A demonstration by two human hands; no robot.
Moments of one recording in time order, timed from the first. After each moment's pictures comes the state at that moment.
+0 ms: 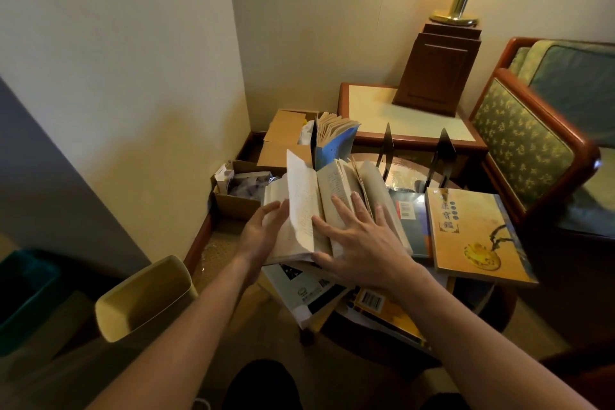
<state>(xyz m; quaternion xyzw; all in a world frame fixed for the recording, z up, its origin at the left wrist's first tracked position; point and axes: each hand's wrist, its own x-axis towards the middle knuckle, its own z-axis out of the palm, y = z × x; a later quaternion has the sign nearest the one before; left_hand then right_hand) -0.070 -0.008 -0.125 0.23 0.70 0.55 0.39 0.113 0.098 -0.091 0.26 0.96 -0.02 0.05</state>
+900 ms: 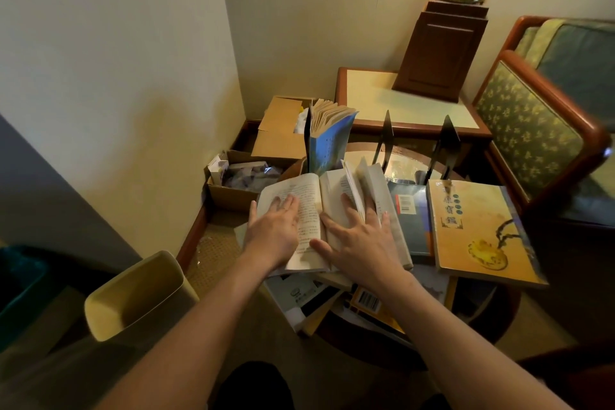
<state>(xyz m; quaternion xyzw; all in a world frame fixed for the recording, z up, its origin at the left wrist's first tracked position) -0.064 0.037 -0.142 0.53 0.84 0.08 0.11 0.104 0.111 -0.131 0.37 0.92 -0.06 0.05</state>
